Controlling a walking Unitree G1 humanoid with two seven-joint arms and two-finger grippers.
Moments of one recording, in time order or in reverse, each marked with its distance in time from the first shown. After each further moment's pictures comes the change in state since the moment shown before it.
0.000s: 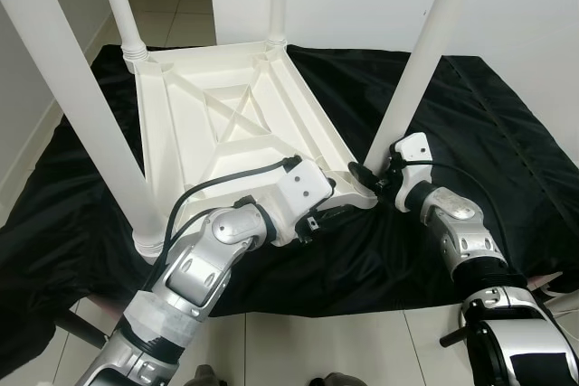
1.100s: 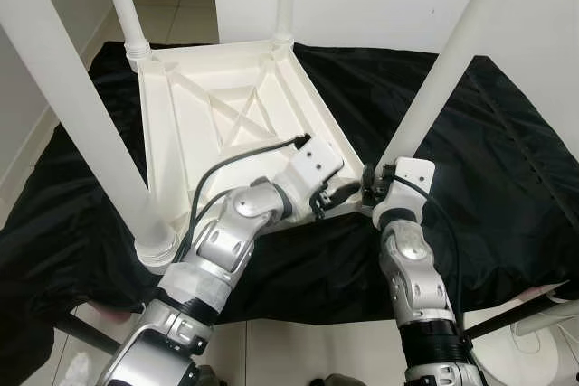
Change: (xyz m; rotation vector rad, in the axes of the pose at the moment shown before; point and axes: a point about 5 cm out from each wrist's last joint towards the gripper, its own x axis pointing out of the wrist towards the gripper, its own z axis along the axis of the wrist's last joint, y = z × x) left arm 0.028 0.029 0.002 -0.073 -0.028 0.096; right arm -0.025 0.052 0.000 0.215 -0.061 -0.746
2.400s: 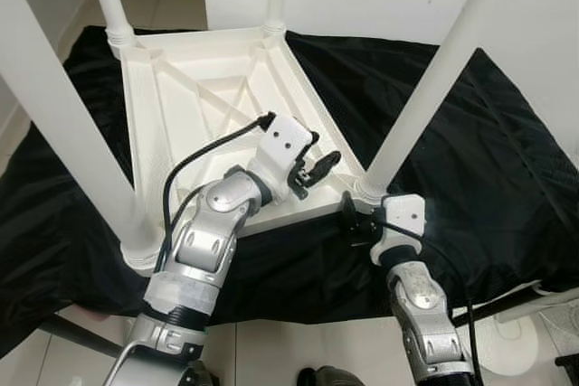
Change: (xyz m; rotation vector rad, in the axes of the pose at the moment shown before) left arm -0.025 0.018 0.019 0.017 -0.100 0.140; right arm -0.045 0.014 -0.015 -0.080 -0.087 0.362
